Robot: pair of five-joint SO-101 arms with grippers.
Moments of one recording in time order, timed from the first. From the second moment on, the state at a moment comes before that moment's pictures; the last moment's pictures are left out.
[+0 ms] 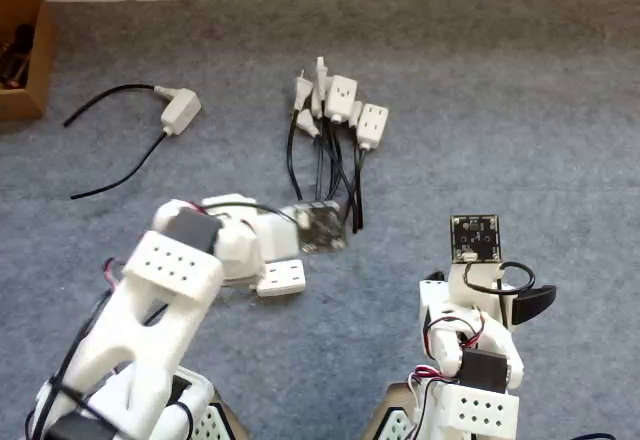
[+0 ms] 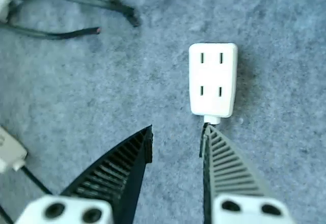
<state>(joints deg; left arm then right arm) 12.1 -36.6 45.9 68.2 -55.3 6.8 -98.4 95.3 58.3 12.7</state>
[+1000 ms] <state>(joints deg) 7.6 17.5 6.2 37.8 -25.7 6.8 -98.4 95.3 58.3 12.7</state>
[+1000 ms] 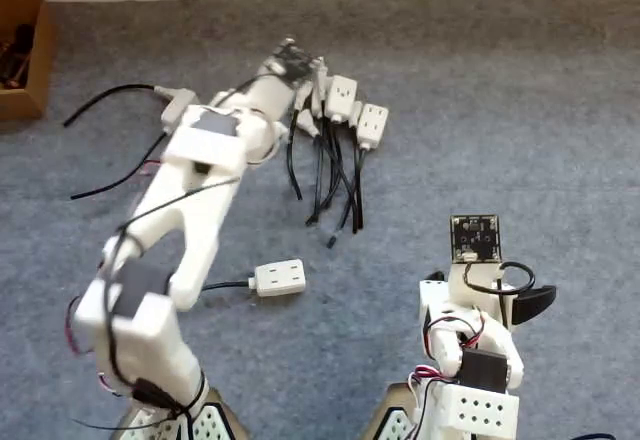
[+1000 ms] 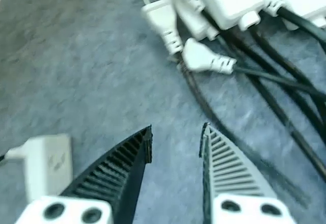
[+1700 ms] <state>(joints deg) 9.5 36.6 -6.9 36.2 -27.6 6.8 -98.4 95.3 58.3 12.7</state>
